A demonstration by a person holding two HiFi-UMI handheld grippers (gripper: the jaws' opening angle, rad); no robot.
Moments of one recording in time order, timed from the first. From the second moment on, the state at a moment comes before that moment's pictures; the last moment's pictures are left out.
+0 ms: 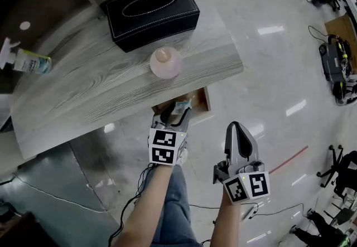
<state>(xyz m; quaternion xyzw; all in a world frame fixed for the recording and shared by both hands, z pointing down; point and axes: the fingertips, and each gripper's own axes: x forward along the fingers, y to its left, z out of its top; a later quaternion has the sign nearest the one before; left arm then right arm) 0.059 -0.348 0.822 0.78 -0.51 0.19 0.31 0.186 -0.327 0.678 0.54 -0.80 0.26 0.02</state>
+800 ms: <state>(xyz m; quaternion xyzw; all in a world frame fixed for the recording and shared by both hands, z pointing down) 0.038 -0.372 0.507 0.84 -0.52 0.06 0.14 0.199 -0.355 0.461 0.55 -0.82 0.14 -0.04</state>
